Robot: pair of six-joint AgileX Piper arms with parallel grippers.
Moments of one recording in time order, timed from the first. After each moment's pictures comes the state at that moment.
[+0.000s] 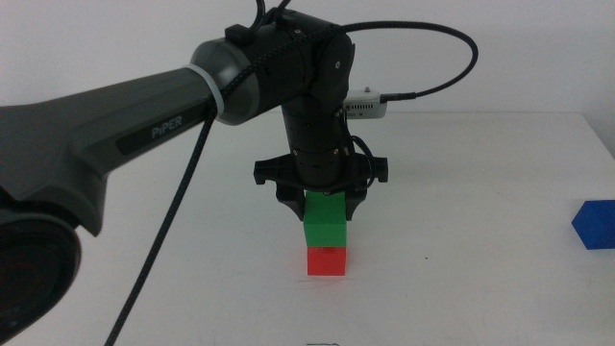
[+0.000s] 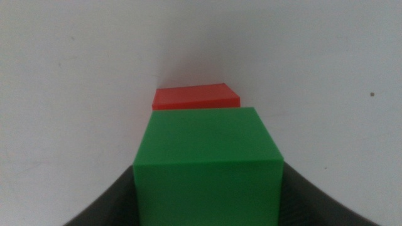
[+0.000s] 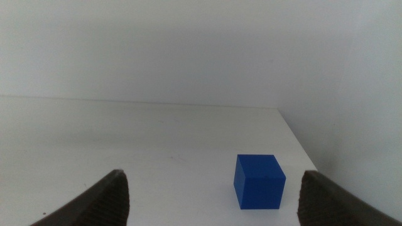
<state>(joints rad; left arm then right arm) -0.67 2.04 -1.82 -0.04 1.23 -0.55 -0.02 -0.01 0.02 -0.16 0.14 0.09</state>
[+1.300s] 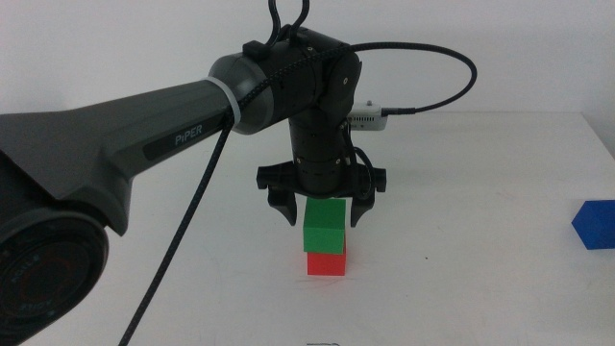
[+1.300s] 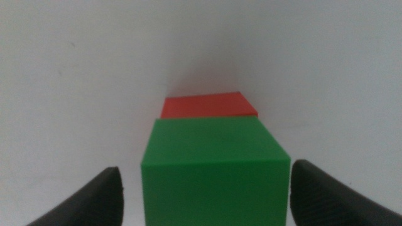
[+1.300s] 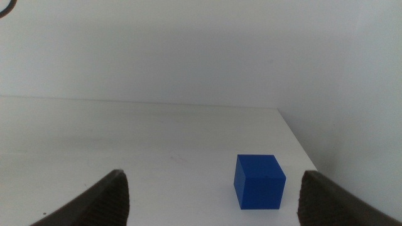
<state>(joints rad) -0.67 2.09 -1.83 -0.01 1.23 -0.55 -0.02 -0.01 0.02 -0.16 0.14 0.09</state>
